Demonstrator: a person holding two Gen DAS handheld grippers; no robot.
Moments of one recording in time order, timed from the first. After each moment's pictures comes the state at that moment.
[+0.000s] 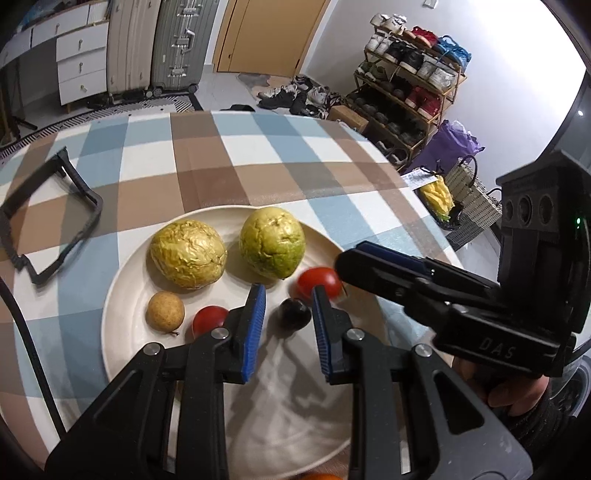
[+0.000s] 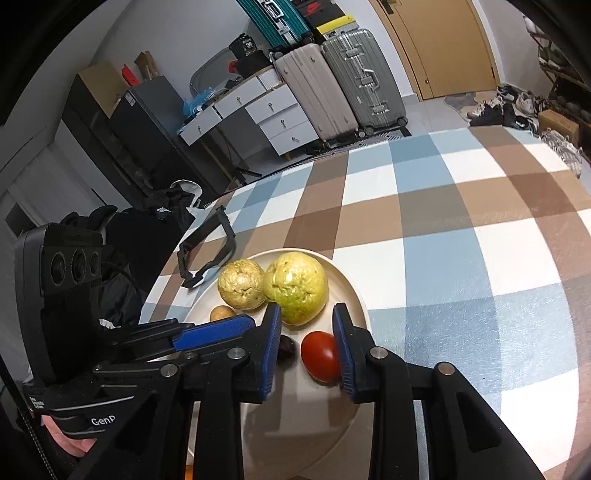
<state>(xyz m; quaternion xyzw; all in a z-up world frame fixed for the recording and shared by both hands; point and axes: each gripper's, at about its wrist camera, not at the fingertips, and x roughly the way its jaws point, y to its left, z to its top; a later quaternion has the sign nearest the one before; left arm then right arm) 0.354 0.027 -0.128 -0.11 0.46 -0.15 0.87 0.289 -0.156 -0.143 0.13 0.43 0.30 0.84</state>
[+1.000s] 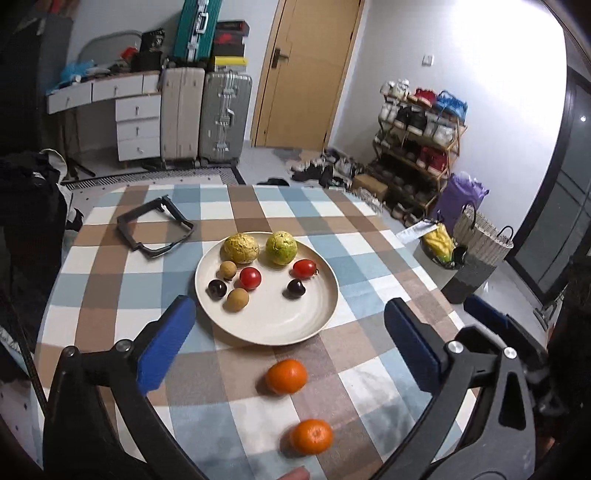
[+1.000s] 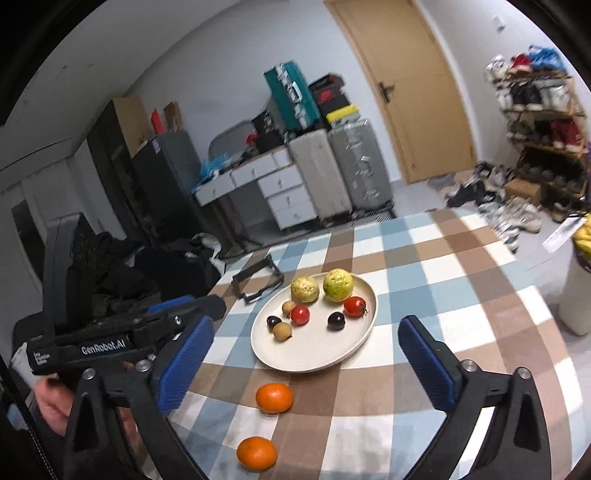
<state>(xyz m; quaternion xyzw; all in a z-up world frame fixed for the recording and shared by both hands) 0.134 0.032 -0.014 -0.09 0.32 -0.06 0.94 0.072 -0.199 -0.043 0.13 0.26 0.25 0.92</state>
